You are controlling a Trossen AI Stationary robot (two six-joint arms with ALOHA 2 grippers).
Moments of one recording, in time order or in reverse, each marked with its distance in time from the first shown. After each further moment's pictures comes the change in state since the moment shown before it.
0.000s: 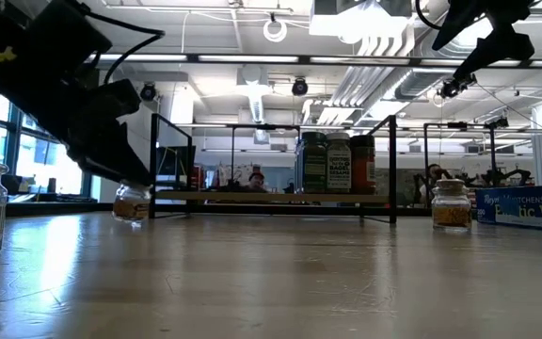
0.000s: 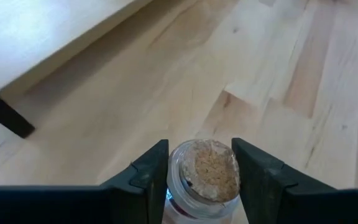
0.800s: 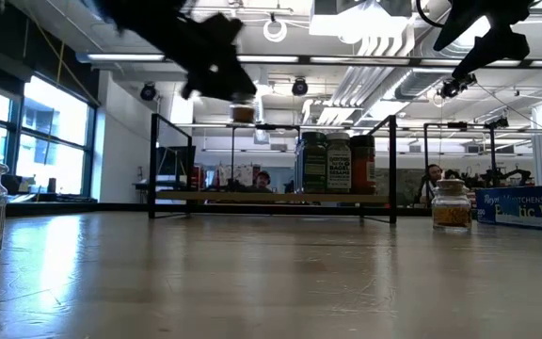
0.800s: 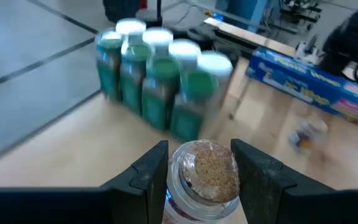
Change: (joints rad) left arm 0.268 0.215 0.599 -0.132 0.063 0.230; right arm 0.000 0.000 0.000 0.000 0.001 -0.095
